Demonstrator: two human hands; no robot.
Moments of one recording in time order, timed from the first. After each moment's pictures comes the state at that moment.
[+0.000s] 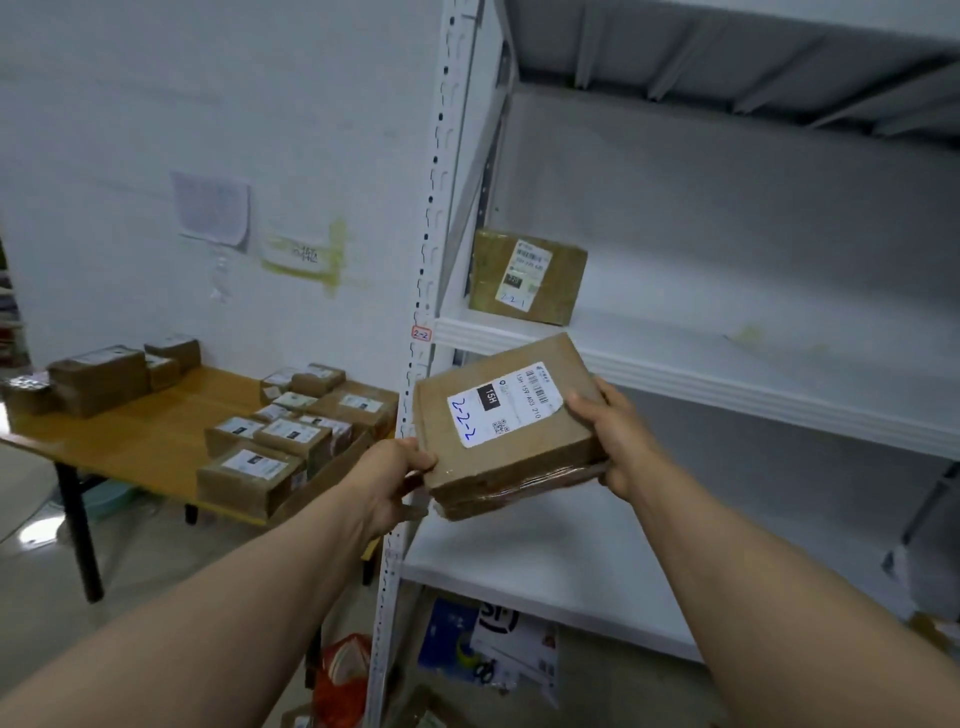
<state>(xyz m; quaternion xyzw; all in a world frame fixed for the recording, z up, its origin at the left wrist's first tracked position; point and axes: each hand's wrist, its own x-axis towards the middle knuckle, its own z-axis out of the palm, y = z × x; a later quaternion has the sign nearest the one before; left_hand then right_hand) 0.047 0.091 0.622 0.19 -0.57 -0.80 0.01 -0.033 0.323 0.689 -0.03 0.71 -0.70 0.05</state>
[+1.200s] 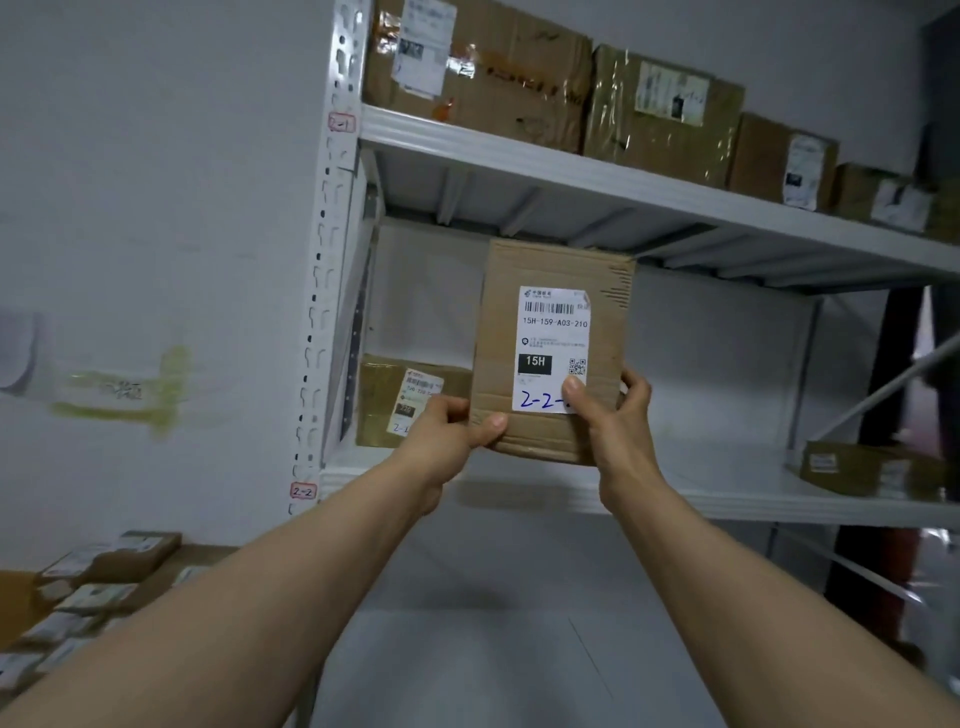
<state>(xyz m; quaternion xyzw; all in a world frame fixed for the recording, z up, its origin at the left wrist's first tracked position) -0.095 0.143 0.790 -0.12 -0.67 -0.72 0.09 -0.089 0.334 0.808 -0.11 0.64 -0.69 -0.31</state>
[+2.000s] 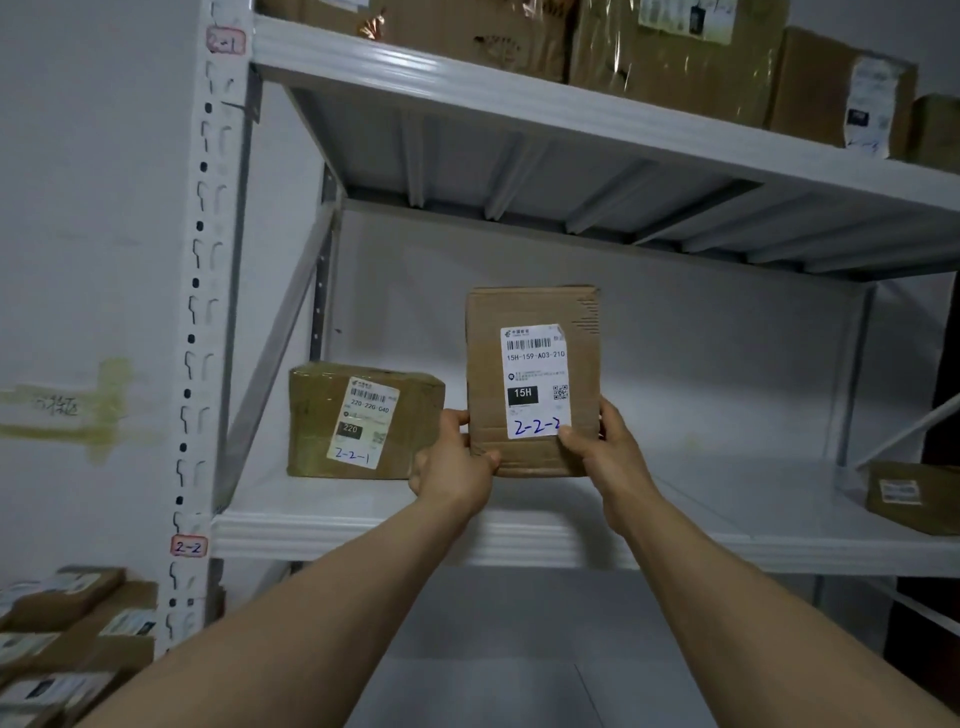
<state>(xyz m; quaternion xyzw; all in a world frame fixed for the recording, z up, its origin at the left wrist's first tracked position) -0.269 0.247 0.762 -0.02 -0.78 -0.58 0.25 -0.277 0.424 0.782 -0.10 0.72 -0.64 -0.25</state>
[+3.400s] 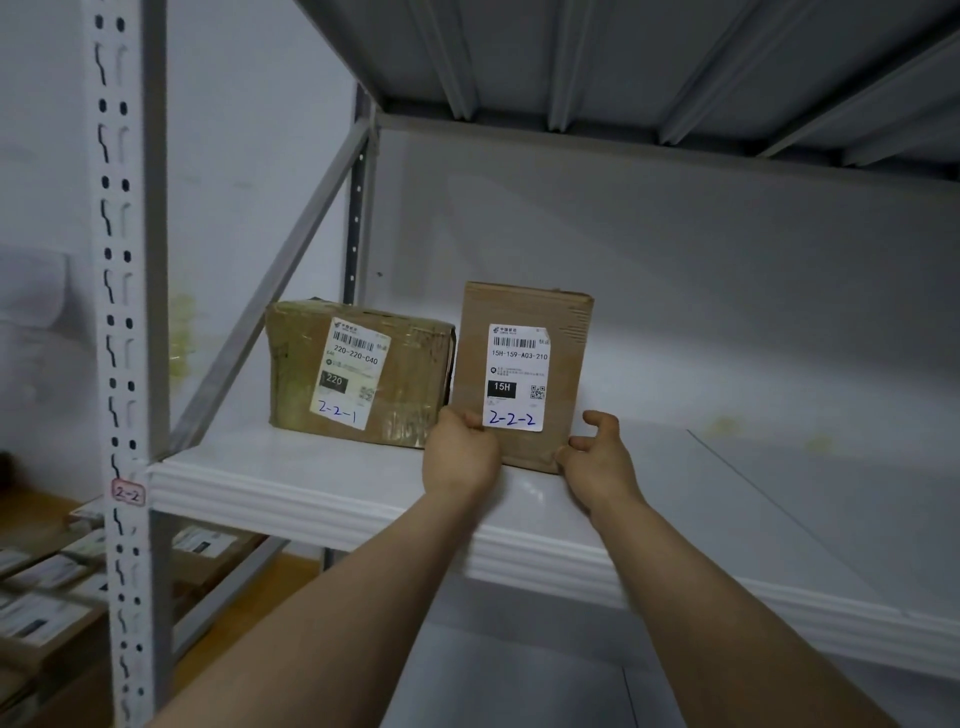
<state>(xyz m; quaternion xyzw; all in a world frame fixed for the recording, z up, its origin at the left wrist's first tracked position) -0.393 0.294 0.720 0.14 -0.75 -0.58 0.31 -0.457 0.443 0.711 -0.06 0.82 -0.55 -0.15</state>
